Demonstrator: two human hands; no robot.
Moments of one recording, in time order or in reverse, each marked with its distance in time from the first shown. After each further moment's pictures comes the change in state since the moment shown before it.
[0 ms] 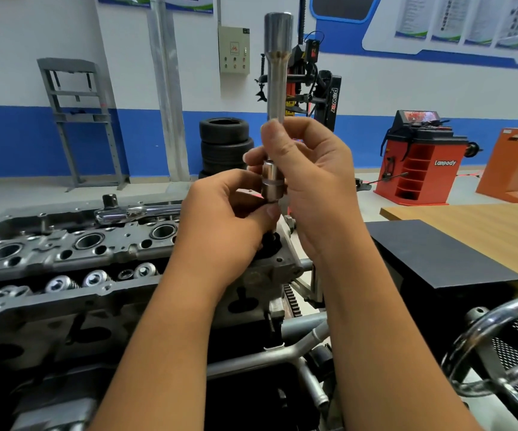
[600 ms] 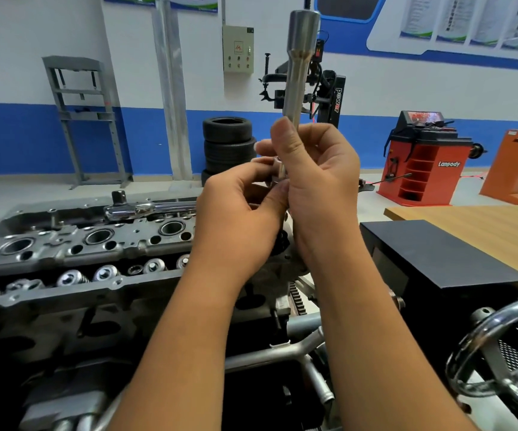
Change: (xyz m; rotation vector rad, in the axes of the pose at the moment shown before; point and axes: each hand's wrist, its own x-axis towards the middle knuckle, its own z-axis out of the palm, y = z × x) left_hand -0.001 0.005 0.008 -0.038 0.043 0.126; right_hand -0.003 0.006 0.011 0.102 0.132 -0.018
